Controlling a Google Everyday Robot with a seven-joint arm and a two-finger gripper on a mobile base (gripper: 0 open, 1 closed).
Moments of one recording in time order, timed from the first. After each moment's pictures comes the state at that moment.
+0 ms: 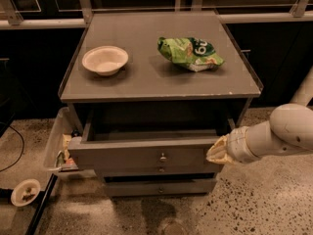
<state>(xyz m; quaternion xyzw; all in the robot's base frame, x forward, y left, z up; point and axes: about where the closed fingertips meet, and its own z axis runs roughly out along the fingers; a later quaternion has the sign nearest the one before) 0.493 -0.202 0.663 -0.64 0.70 0.09 0.30</state>
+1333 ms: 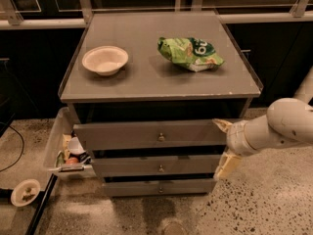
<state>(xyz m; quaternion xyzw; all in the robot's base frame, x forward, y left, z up) 0.519 -0.209 0.662 -0.64 0.70 0.07 0.30</state>
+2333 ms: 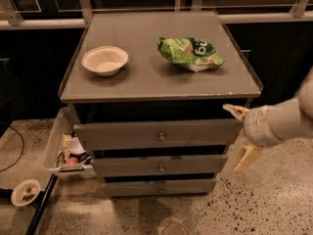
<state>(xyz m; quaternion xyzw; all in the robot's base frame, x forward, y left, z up) 0.486 -0.225 0.749 -0.67 0.67 0.03 0.31</state>
